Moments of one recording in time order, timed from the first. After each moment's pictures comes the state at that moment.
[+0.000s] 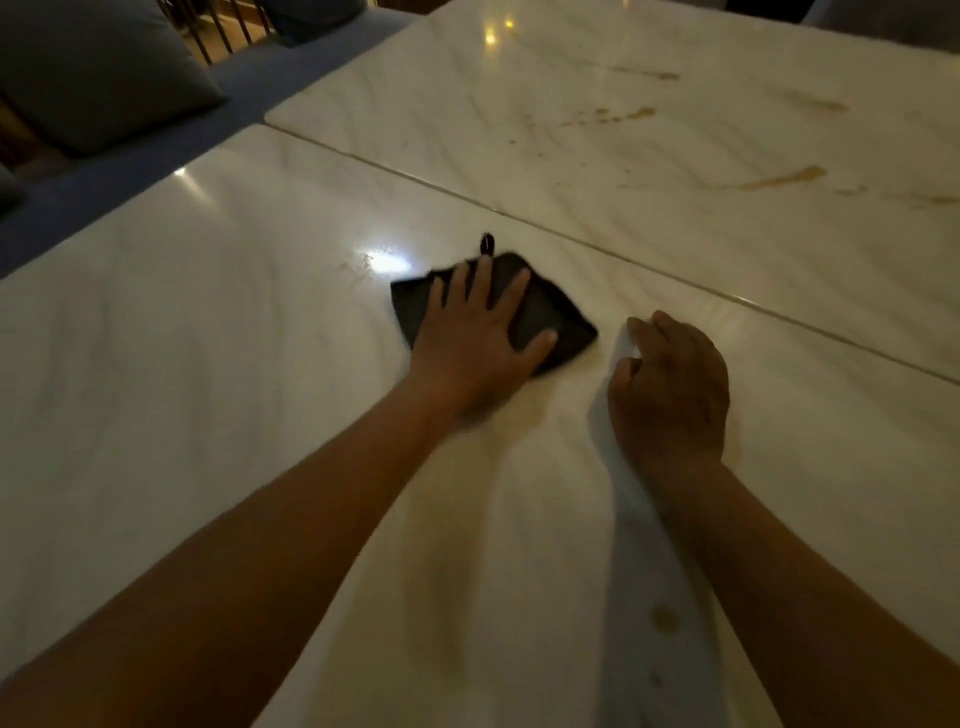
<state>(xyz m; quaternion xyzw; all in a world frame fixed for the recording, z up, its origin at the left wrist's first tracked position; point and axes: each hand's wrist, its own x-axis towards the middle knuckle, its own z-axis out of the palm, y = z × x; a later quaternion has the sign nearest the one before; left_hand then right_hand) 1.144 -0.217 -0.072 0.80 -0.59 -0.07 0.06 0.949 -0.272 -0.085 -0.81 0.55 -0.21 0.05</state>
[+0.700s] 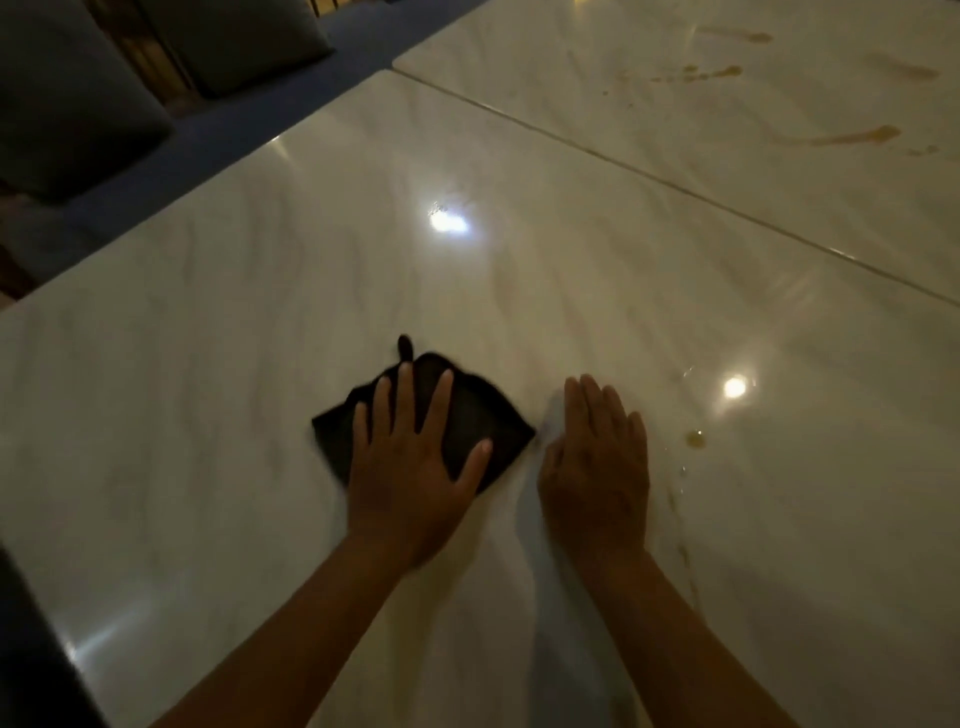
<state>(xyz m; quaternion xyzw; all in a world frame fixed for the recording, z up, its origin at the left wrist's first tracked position) 1.067 0.097 -0.067 0.90 -0.43 -0.05 0.05 0.935 -0.024 -0.081 -0.87 0.46 -0.15 0.10</state>
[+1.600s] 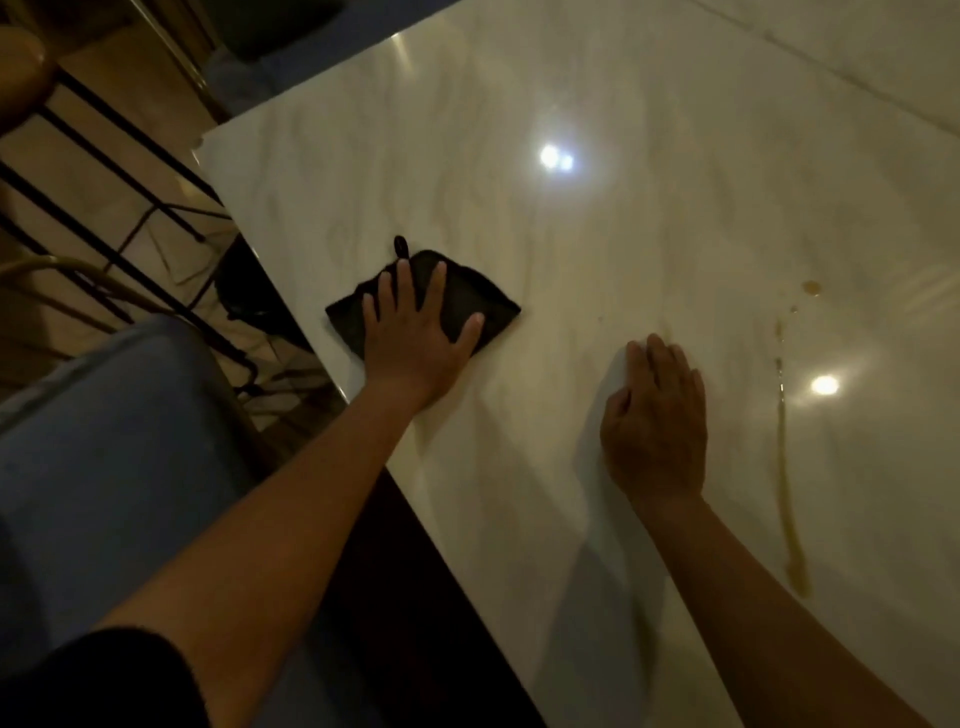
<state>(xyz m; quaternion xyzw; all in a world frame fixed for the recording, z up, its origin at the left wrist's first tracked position) 1.070 0.274 -0.070 0.96 -0.27 -0.08 0.04 0.851 0.125 -0.082 -0.91 0.37 -0.13 0.12</state>
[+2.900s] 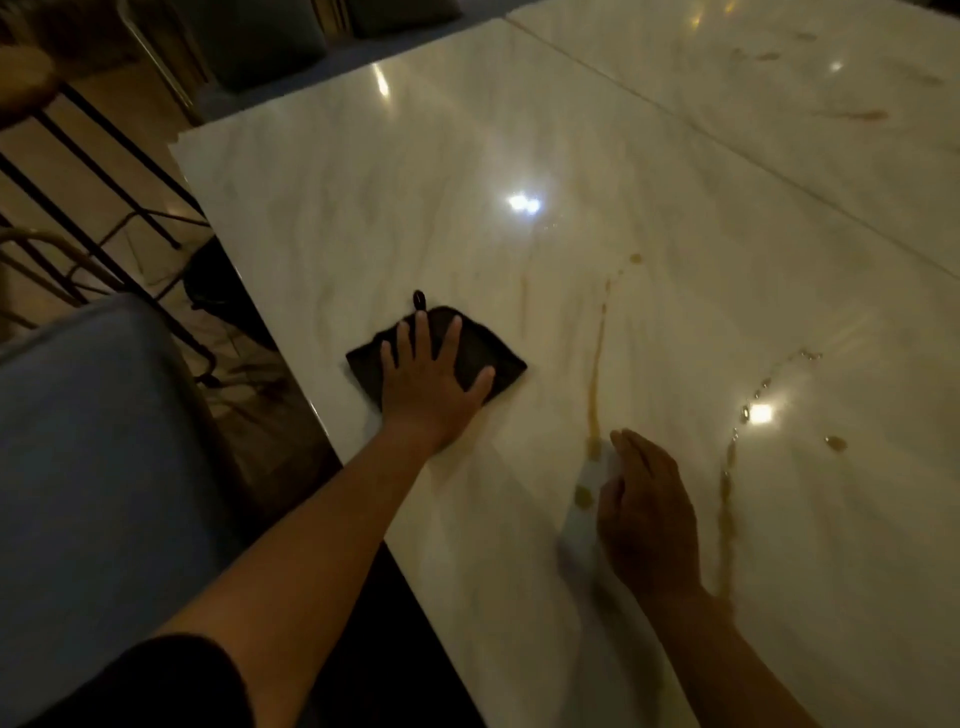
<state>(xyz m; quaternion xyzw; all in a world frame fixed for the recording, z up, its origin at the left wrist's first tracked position) 0.851 0.237 -0.067 0.95 -0.29 -0.10 0.03 0.603 0.117 -0.067 -0.91 0.33 -0.16 0.19</state>
